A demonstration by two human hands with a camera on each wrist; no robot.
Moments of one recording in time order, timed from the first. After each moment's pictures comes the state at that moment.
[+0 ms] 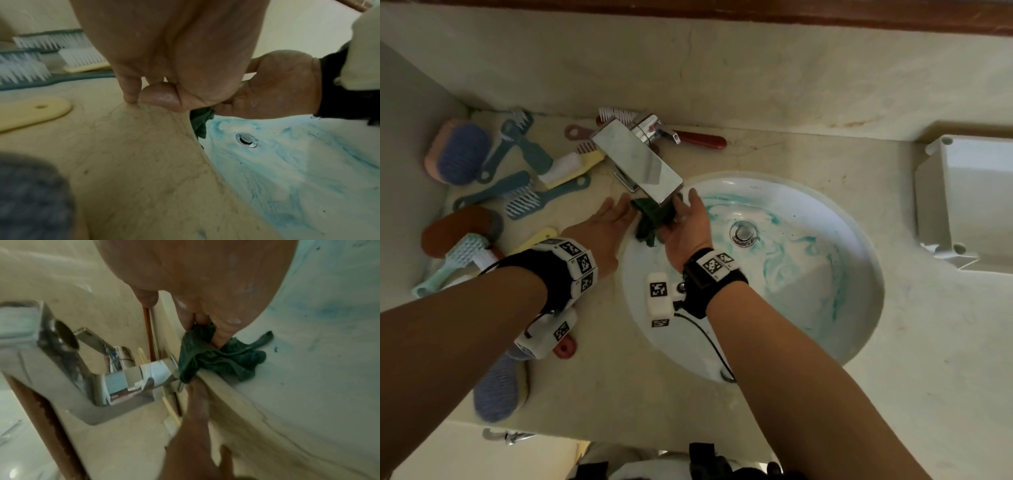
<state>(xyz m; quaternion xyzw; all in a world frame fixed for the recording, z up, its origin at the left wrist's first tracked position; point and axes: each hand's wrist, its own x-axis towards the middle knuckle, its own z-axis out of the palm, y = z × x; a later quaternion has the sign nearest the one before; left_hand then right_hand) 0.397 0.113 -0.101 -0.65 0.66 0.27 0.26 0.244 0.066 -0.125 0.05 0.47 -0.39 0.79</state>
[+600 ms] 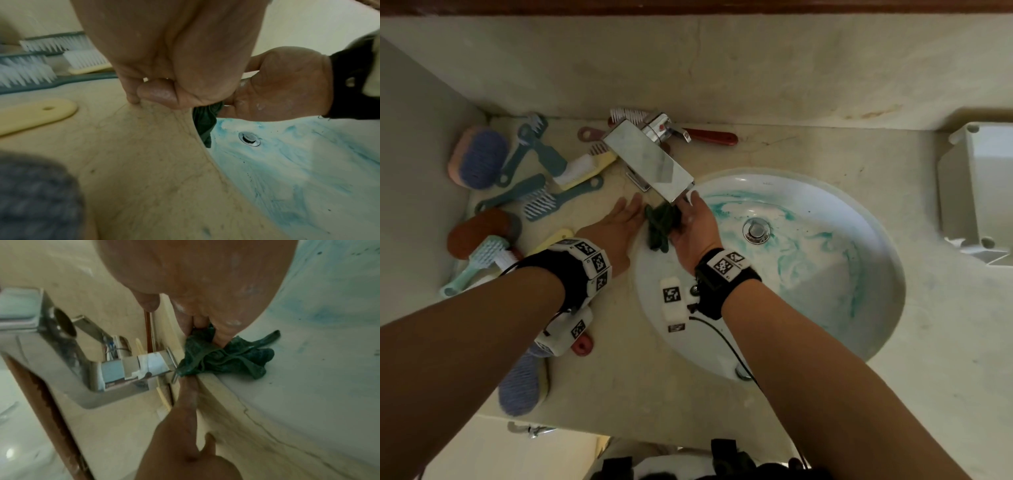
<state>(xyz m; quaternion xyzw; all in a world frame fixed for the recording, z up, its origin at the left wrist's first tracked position) 0.395 0.112 -0.098 -0.65 0.65 0.28 0.26 0.254 0.071 -0.156 0.04 0.48 -0.37 0.79</state>
